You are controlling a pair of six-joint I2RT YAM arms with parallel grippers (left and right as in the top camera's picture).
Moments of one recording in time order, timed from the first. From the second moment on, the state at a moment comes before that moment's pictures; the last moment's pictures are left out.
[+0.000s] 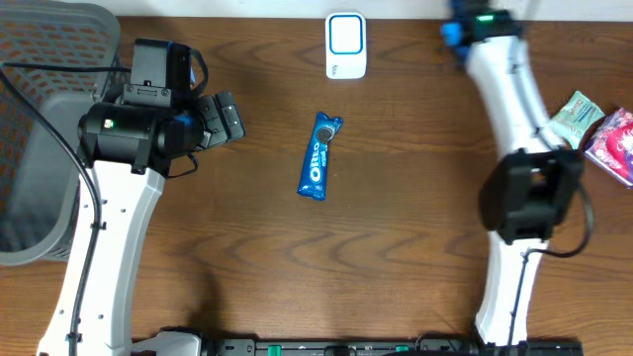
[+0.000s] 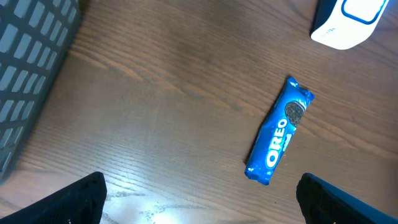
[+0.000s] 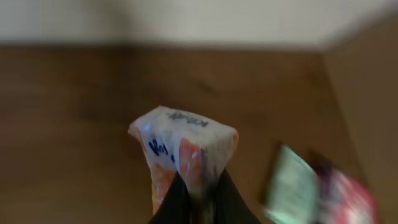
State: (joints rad) left arm -0.14 1.45 1.58 -1.18 -0.02 -0.45; right arm 0.07 2.30 2.23 -0.87 0.60 0.01
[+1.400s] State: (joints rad) left arm -0.14 1.45 1.58 -1.18 -0.02 -0.45; right arm 0.00 2.30 2.21 -1.42 -0.32 0.11
